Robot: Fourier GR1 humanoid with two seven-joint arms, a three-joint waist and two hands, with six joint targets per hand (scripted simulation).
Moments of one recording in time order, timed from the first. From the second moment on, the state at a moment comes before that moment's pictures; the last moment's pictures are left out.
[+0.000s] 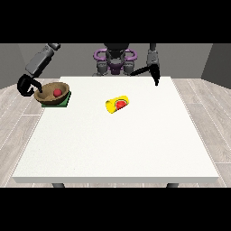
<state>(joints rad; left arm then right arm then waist) -0.47 0.09 0.01 -1.63 -0.29 0.17 -0.13 -0.67 -0.83 -0.43 -0.30 -0.22 0.33 -0.19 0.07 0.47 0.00</state>
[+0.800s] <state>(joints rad) -0.40 0.09 -0.01 -1.75 -0.29 0.17 -0.09 -0.75 -0.99 -0.44 -0.29 -0.21 0.35 -0.12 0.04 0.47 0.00</state>
